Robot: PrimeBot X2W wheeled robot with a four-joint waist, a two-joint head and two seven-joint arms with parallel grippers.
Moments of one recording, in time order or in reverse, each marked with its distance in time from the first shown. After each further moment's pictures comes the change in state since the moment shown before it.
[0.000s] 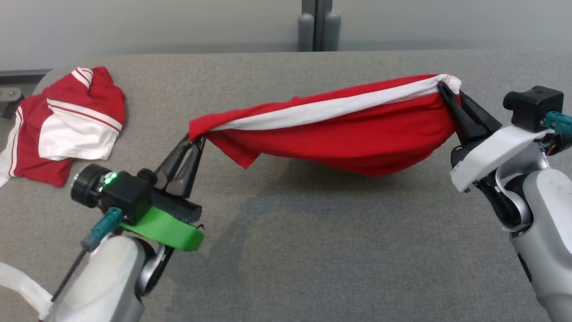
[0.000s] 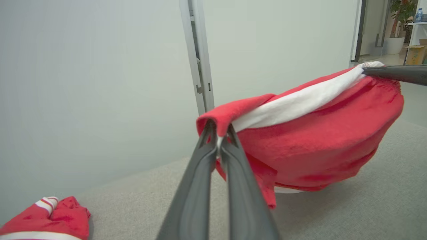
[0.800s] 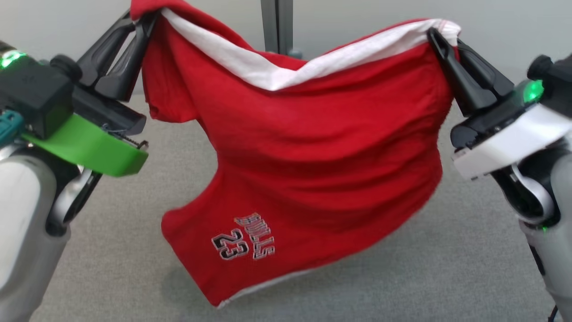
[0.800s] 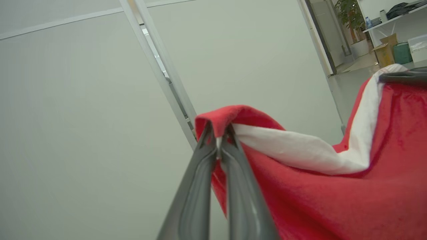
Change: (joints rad) left arm -0.306 0.243 0.023 -0.325 -0.097 -0.001 0.300; right arm -0.012 -0.016 -0.007 -0.456 0.001 0.000 0.138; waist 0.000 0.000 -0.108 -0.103
